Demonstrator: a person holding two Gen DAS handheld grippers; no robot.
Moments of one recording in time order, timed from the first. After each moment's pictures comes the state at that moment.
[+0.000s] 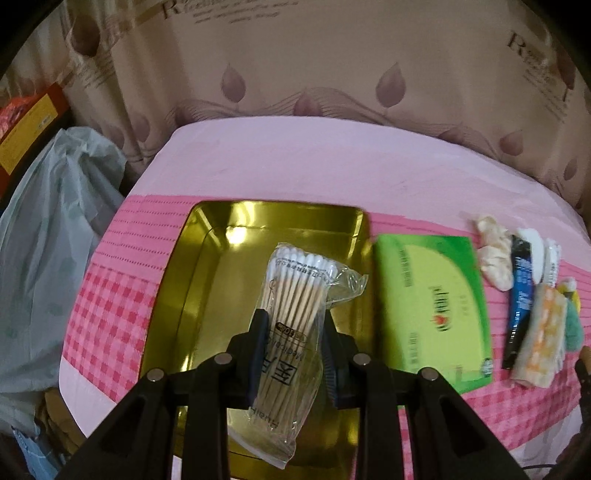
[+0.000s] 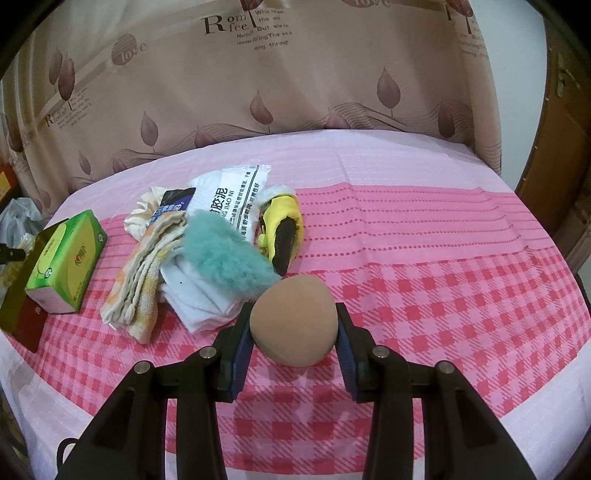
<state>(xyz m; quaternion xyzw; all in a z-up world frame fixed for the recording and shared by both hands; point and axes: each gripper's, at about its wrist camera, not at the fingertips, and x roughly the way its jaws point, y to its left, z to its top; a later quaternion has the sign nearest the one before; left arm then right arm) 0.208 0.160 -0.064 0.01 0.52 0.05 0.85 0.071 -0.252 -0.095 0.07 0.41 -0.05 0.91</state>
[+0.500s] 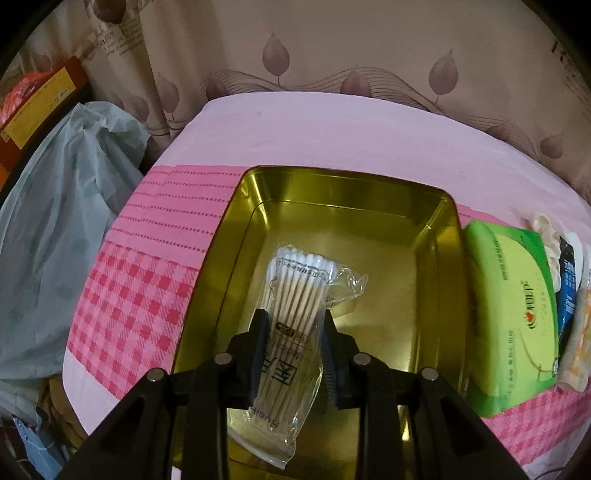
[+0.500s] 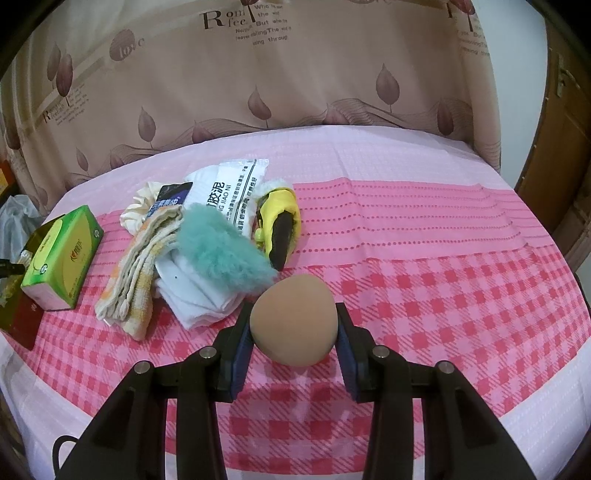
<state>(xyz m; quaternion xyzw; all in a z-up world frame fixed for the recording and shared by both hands) 0.214 0.211 -0.098 0.00 0.54 0.10 0.84 0.073 -0.253 -0.100 0.07 0.42 -0.05 0.90</state>
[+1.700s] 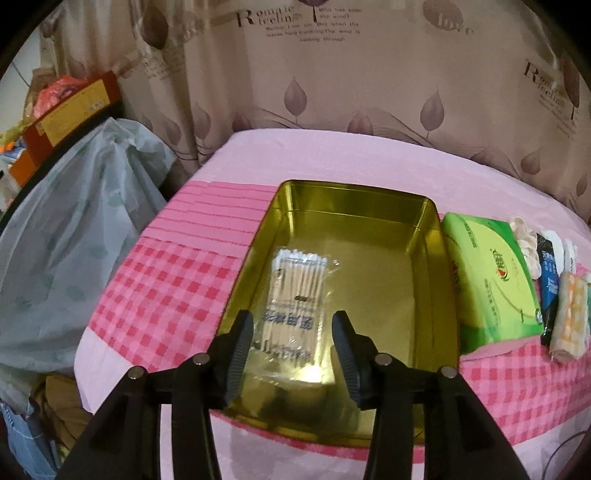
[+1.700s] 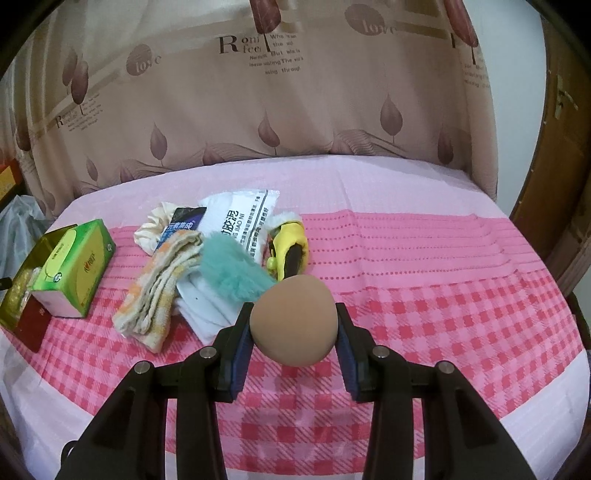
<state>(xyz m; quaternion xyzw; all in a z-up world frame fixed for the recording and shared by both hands) 0.129 0.211 -0.067 0.00 0.45 0.11 0.88 0.063 -0.243 -0.078 0.05 0.38 -0.05 0.92</state>
